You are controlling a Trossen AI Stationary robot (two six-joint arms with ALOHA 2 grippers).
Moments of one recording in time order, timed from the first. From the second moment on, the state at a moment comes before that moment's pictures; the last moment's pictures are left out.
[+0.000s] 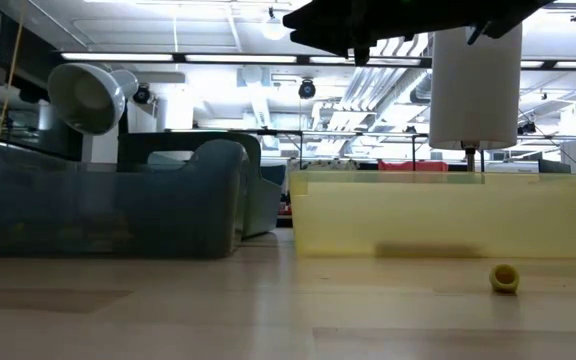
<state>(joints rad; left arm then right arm) -0.96 1.62 0.85 -0.62 -0.27 -0.54 0.09 1.49 0.79 0.68 0.28 -0.09</state>
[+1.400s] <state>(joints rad) -0.89 1.60 0.77 -0.47 -0.29 -0.46 0.09 1.49 0.79 0.68 0.28 -0.09</state>
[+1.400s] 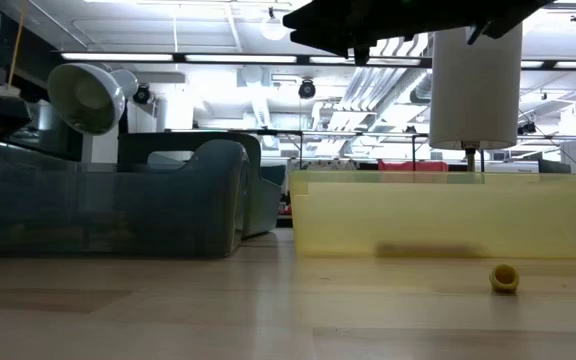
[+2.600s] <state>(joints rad) -0.89 1.16 0.89 -0.61 -0.71 -0.27 0.09 1.49 0.79 0.68 0.28 -0.09</state>
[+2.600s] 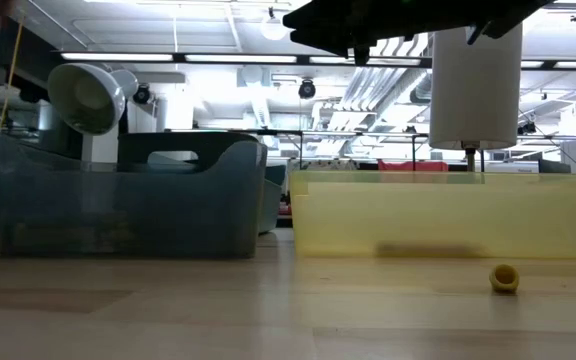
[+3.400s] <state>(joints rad) -0.10 1.02 0.12 1.04 -0.24 0.00 0.05 1.49 0.79 0.75 0.19 -0.11</state>
